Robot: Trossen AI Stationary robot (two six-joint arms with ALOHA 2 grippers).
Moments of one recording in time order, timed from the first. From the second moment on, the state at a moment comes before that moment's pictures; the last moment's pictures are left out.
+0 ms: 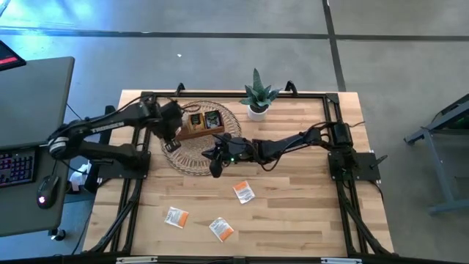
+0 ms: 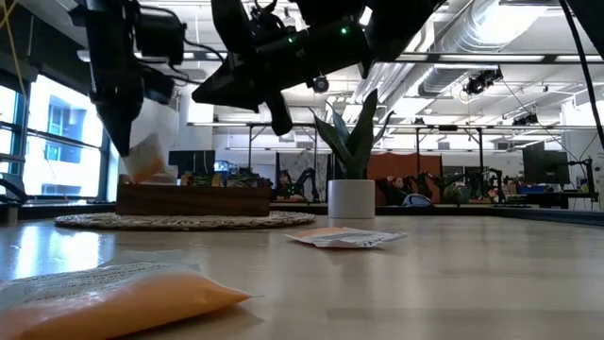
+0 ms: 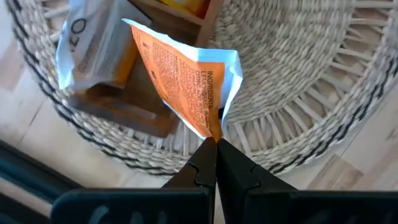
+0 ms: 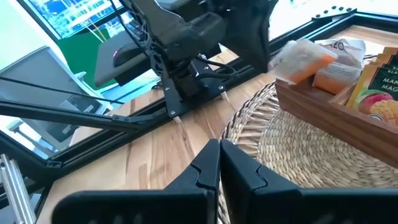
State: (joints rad) left arm 0.49 1.08 0.83 -1.07 -0.01 -0.08; right arm 0.04 2.04 1.32 0.47 0.14 0.49
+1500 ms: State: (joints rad) left arm 0.63 1.23 0.91 -1.10 -0.36 0.27; right arm 0.04 2.04 1.32 0.47 0.14 0.49
